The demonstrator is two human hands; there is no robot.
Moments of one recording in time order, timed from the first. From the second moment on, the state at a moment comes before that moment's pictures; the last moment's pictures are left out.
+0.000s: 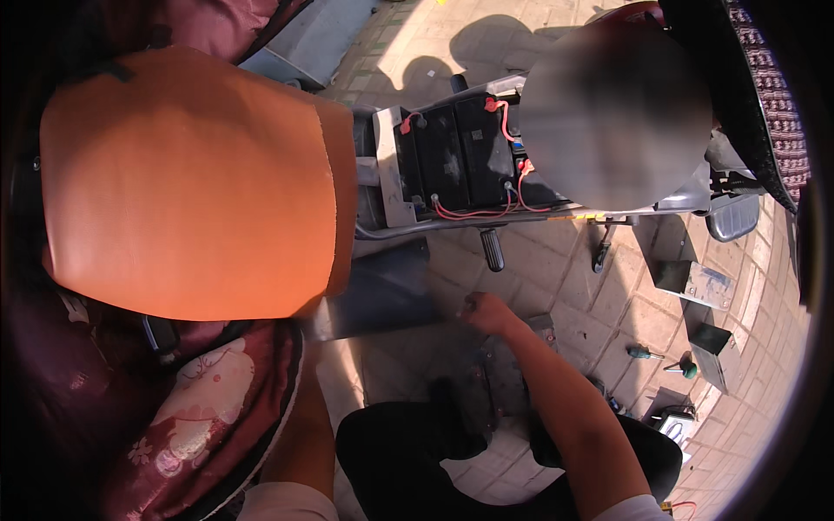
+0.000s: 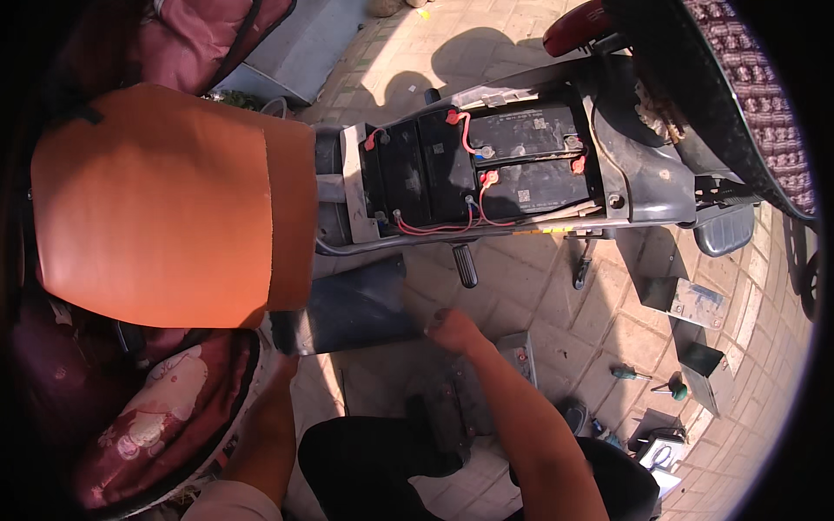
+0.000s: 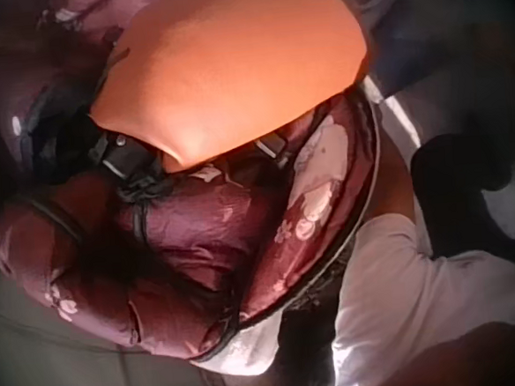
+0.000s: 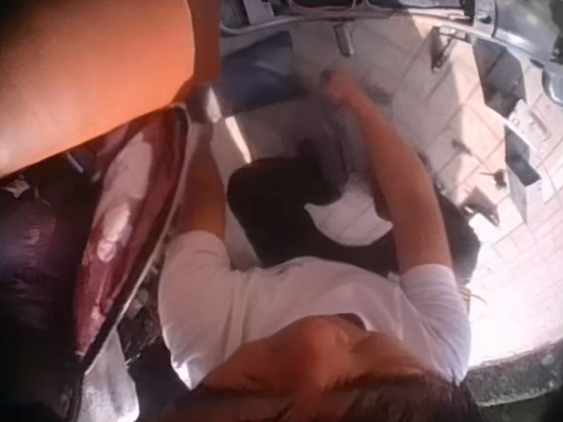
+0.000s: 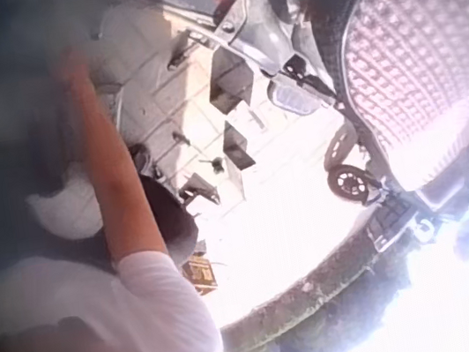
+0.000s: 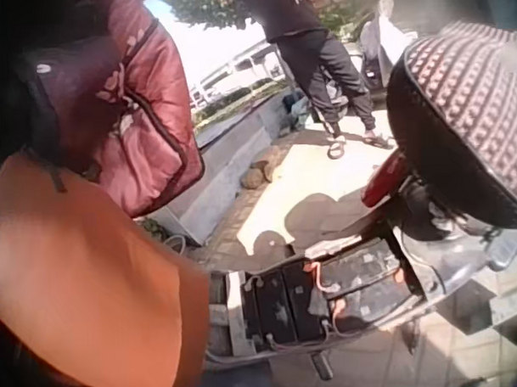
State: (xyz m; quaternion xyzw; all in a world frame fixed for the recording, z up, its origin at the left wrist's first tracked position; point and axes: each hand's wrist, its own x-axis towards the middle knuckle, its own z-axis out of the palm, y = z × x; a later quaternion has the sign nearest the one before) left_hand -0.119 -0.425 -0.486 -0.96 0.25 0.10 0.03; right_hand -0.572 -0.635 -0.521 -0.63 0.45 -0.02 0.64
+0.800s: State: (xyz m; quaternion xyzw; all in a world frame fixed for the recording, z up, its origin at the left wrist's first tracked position) left_hand -0.040 -0.253 -0.470 -0.84 0.07 0.25 -0.48; right_hand -0.471 -0.615 -0.546 -0.74 0.38 0.07 0.55
